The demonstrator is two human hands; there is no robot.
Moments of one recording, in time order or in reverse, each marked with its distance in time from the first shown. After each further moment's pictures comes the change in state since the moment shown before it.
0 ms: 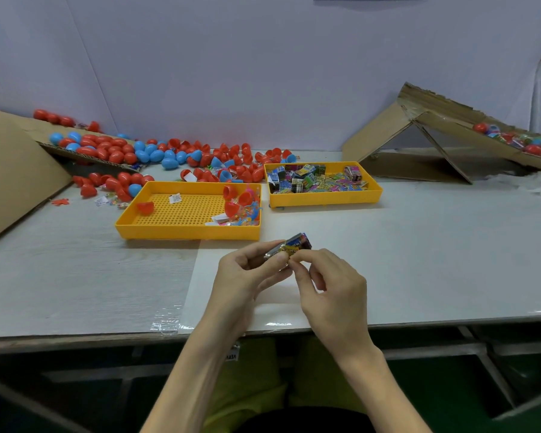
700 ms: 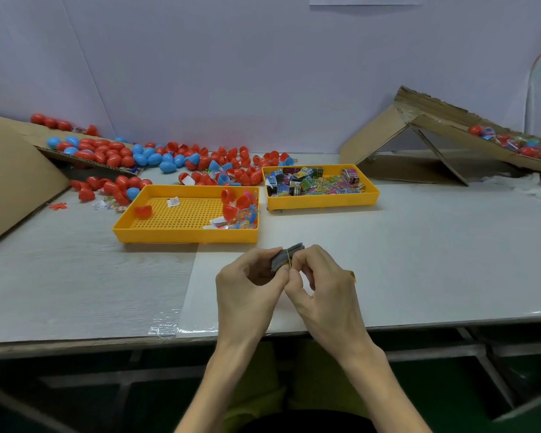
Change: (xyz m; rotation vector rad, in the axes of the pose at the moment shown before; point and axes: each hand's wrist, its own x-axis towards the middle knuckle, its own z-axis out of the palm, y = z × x) left_hand -0.017 -0.011 0.016 0.532 0.240 0.340; right_hand 0.005 -0.005 -0.004 0.089 -0.200 0.053
